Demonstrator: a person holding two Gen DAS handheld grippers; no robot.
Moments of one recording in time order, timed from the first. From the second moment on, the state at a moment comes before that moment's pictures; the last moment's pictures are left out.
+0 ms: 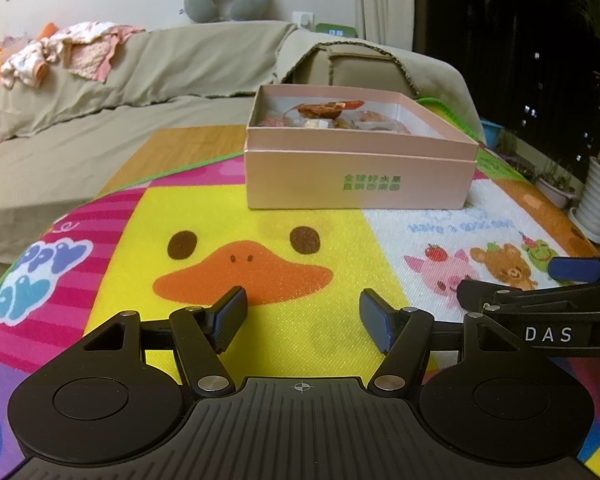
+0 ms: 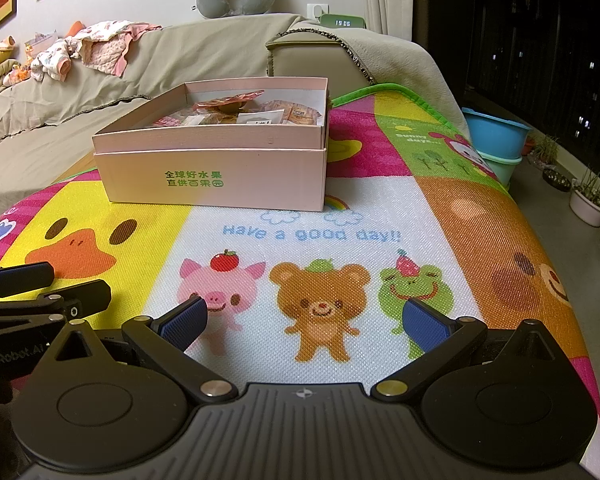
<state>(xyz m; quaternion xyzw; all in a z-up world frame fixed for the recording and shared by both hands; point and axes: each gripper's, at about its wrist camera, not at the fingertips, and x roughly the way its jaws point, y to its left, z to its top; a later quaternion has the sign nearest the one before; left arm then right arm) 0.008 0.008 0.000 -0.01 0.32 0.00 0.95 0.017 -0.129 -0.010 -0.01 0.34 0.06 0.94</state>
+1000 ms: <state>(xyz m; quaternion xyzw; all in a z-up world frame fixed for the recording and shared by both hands) 0.008 0.007 -0.001 -0.01 0.32 0.00 0.95 0.017 -0.129 -0.010 -0.01 0.34 0.06 0.94</state>
